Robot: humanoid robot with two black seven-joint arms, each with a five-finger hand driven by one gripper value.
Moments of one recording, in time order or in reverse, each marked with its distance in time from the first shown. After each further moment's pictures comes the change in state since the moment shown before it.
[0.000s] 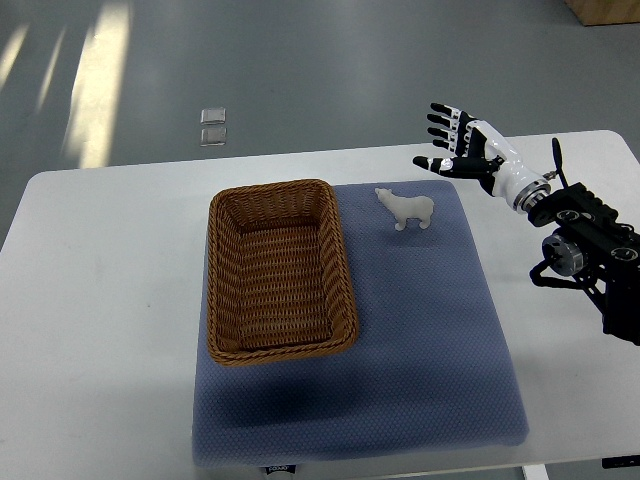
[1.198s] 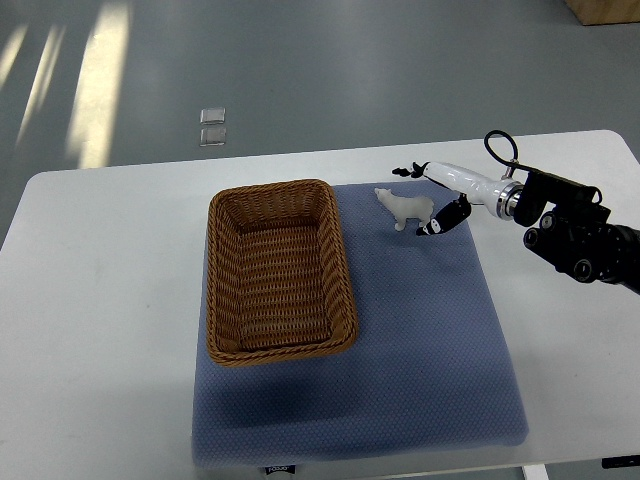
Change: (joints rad) left arm -0.010 0.000 0.003 -0.001 0.000 0.000 0.000; right arm 0.173 -0.016 -0.482 -0.095 -0.536 -0.183 -0.005
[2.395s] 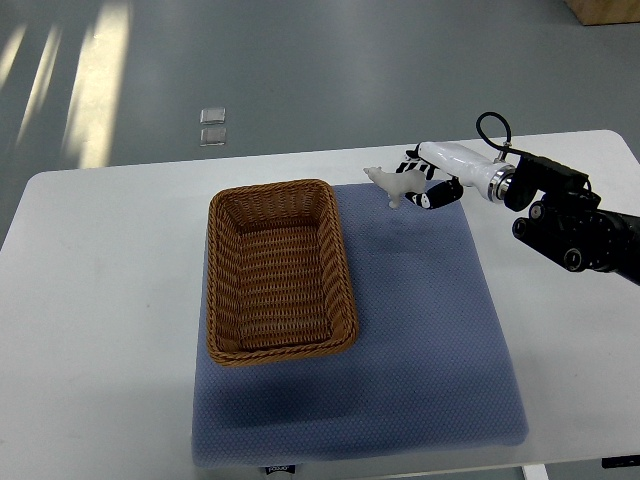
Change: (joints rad) left arm 0.000 0.000 -0.001 0.001 0.000 0.000 0.000; right arm 0.067 0.011 -0.041 0.033 0.002 -0.098 -0.042
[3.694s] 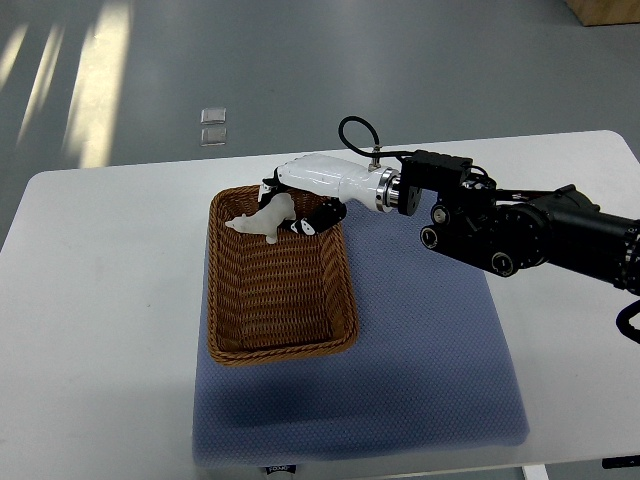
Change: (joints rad) left arm 0.001 0.000 -0.003 -0.003 -0.001 0.000 0.000; right arm 0.149 0.132 -0.152 0.227 -0.036 -0.021 0.065
